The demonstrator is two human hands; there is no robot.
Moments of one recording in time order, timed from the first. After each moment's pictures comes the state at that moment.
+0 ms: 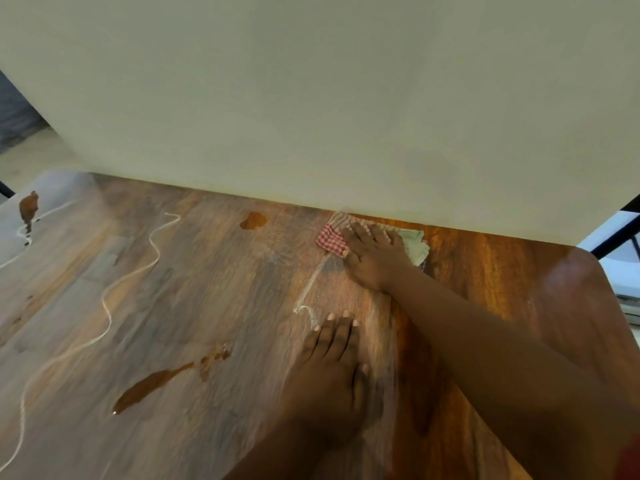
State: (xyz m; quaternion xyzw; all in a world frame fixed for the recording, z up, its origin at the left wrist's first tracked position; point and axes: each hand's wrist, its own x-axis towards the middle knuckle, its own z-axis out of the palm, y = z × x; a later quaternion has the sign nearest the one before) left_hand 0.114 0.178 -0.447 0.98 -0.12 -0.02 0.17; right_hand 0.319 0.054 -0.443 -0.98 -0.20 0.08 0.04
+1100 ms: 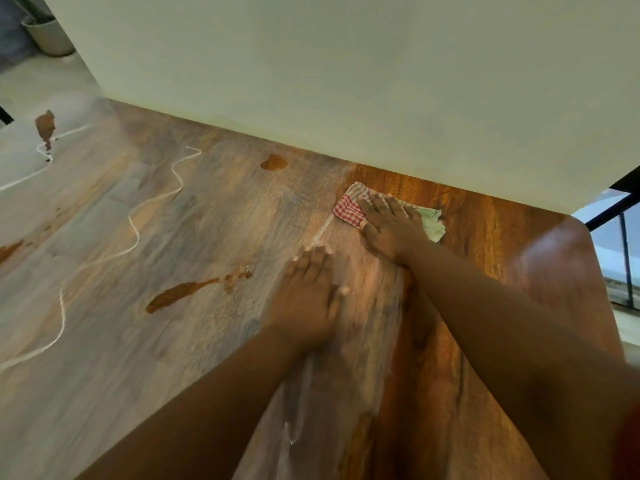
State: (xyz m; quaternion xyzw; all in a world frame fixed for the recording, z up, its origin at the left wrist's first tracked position) left_hand 0.100 0.223 -0.443 0.98 -0.08 0.01 0.16; right_hand 0.262 0.050 -0.433 -0.98 -0.19 0.11 0.02
